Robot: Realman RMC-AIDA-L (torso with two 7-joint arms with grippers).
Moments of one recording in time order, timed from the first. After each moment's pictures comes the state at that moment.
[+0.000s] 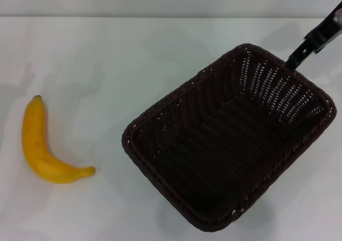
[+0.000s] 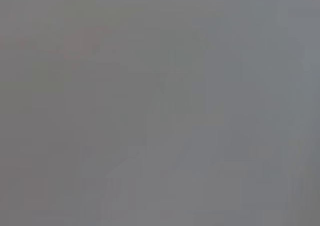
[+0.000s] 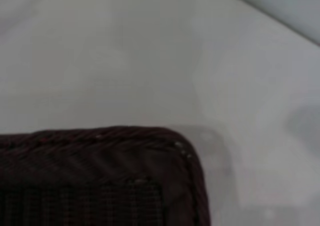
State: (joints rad) left arm -0.37 -2.07 0.93 0.20 -2.67 -1.27 2.62; right arm 1.10 1.90 -0.96 -0.86 0.38 1.68 -0.63
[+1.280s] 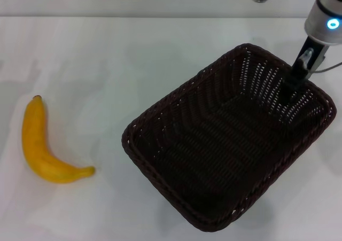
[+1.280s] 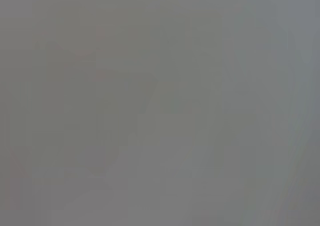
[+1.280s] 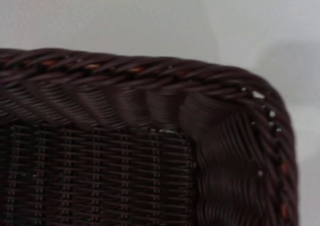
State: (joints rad) left arm -0.38 -2.08 0.93 0.21 -2.65 -1.25 2.61; right arm 1.24 2.00 -1.05 -0.57 0.21 1.54 -0.63
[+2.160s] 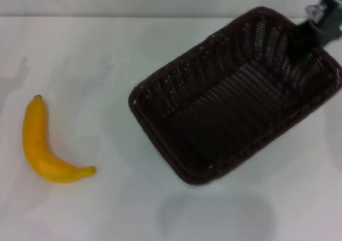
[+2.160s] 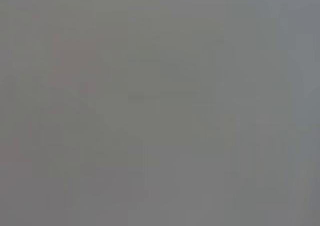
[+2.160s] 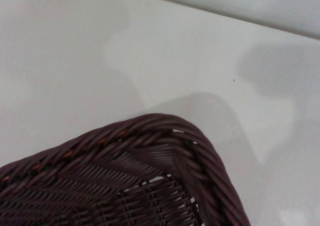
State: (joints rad) left arm -0.35 -2.07 0.91 0.29 -2.67 -1.28 2.63; right arm 1.21 1.95 -0.86 -0.70 0.17 1.56 -0.22
